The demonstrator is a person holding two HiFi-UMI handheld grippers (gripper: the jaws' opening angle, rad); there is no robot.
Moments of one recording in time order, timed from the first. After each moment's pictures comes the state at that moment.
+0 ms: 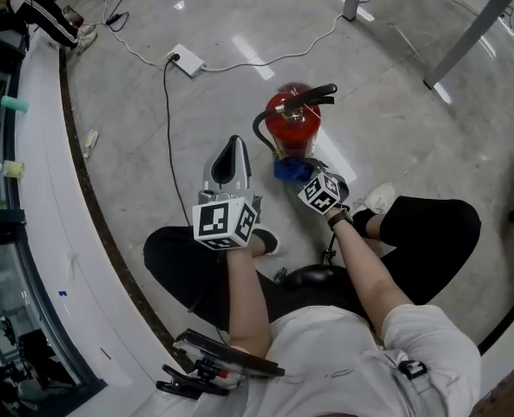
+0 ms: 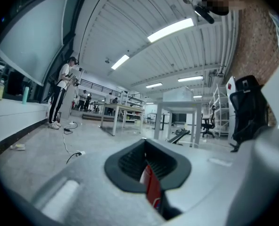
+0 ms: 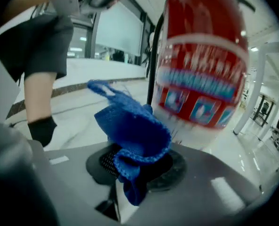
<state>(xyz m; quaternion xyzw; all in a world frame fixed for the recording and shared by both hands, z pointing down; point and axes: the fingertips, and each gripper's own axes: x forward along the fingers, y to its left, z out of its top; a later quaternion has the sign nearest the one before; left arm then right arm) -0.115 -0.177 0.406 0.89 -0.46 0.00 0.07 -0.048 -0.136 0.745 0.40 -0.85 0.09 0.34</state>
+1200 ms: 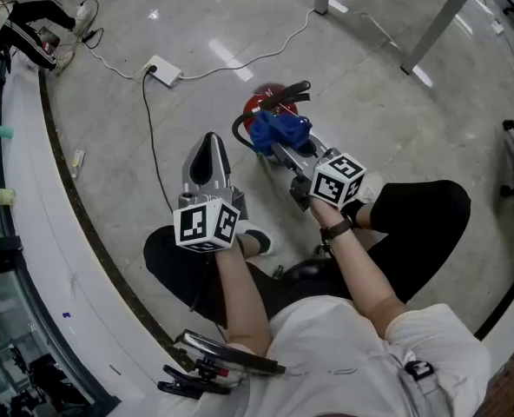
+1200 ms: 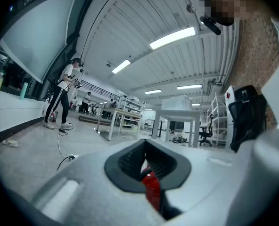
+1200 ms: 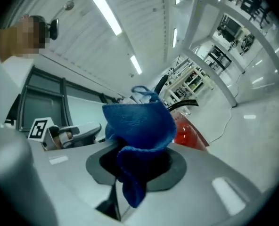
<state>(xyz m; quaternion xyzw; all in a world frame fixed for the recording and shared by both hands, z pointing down) -0.112 -0.184 0.375 0.89 -0.45 -0.05 0.07 -0.006 -0.158 0.469 0.47 -0.82 0.25 -0.21</state>
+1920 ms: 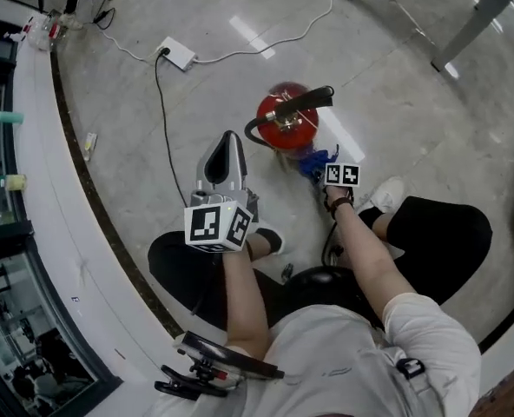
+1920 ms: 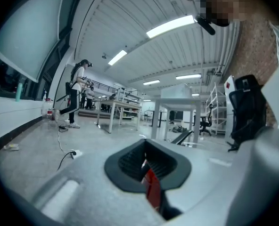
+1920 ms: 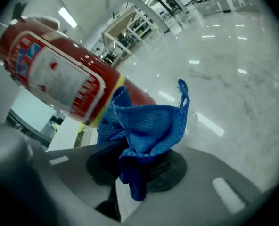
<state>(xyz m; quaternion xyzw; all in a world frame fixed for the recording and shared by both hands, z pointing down) -0.090 -0.204 0.410 0.89 -0.44 0.01 0.08 0.019 -0.120 0.886 0.50 -0.64 0.59 0.04</state>
